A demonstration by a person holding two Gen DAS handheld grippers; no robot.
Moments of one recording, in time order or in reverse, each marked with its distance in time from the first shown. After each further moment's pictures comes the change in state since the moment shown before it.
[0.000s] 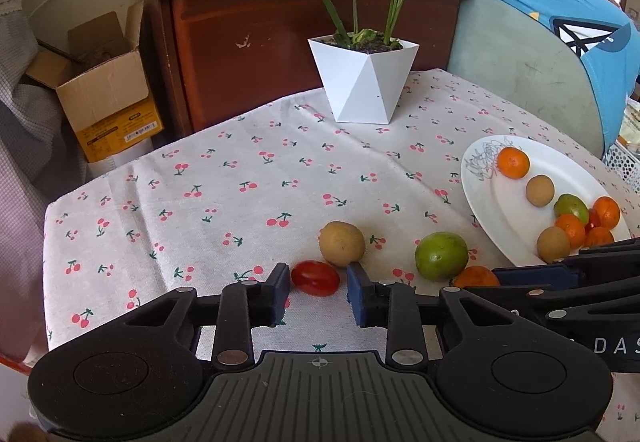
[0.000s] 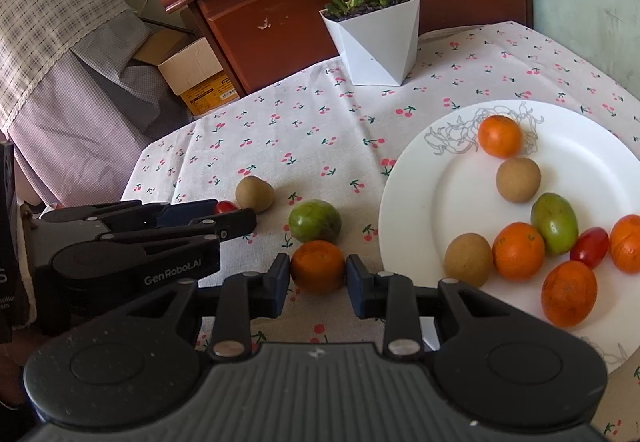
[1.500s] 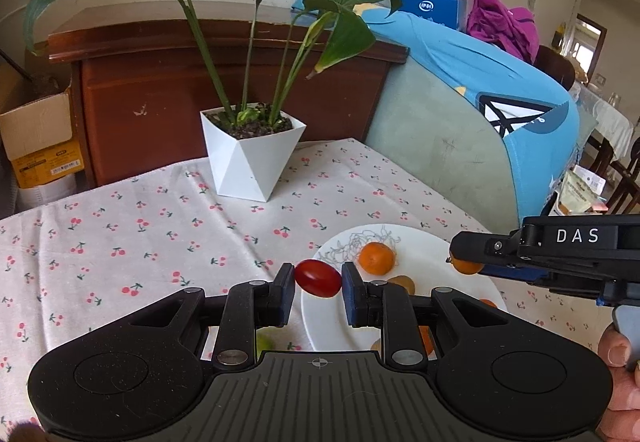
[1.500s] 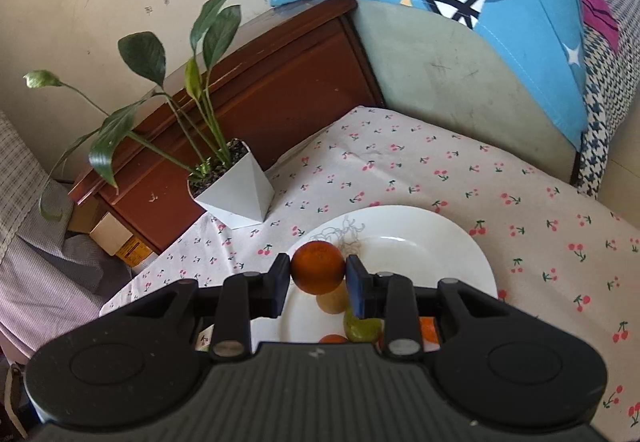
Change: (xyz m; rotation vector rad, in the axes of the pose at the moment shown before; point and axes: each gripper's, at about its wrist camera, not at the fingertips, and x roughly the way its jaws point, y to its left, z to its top) left arm -0.020 -0.078 0.045 -0.112 -0.129 -0.176; right arm -0.086 -0.092 0.038 0.350 -0.258 -0.150
